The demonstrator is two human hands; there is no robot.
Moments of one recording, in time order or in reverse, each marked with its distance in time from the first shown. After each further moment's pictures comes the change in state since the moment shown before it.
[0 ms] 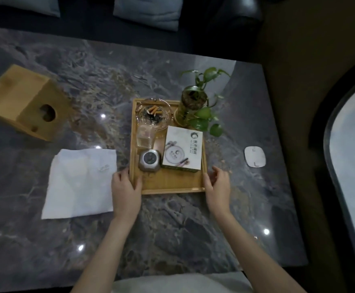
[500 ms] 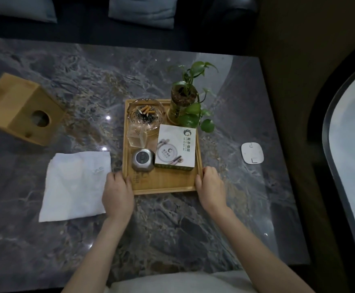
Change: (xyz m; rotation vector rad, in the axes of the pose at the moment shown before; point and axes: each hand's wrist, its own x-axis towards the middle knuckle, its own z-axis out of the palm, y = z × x) left_hand -0.001 0.014 -0.002 0.293 0.049 0.025; right_hand 0.004 -0.009 -0.010 -0.340 -0.155 -0.162
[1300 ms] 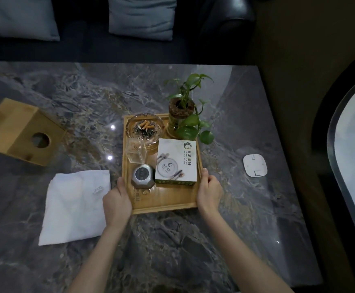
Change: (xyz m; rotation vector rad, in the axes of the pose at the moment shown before) left_hand 0.022 0.027 -0.014 -0.383 -0.024 -0.276; right_hand 0.035 -0.015 0.015 0.564 0.208 0.394
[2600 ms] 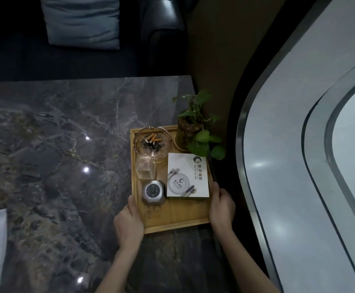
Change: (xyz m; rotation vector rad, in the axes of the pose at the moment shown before) left_hand -0.113 0.094 0.181 0.000 -0.103 0.125; right_hand 0.136 0.089 -0.177 -0.022 0.112 0.002
